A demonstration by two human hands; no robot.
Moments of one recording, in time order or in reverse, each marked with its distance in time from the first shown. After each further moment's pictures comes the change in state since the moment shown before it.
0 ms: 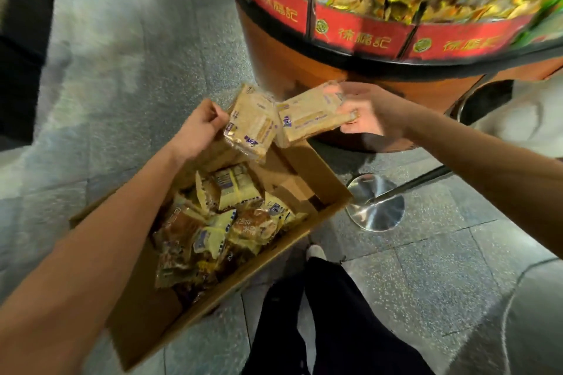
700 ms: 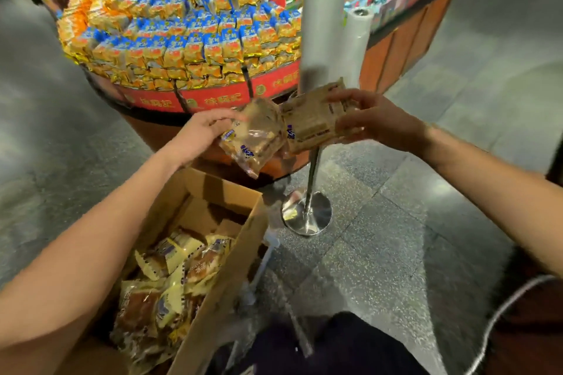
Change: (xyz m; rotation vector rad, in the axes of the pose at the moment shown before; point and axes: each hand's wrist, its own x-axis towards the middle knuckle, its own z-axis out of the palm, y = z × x) left_hand -0.147 0.210 0.082 0.117 -0.500 0.532; right_hand -0.348 0.047 0.026 -0.030 0.609 -0.380
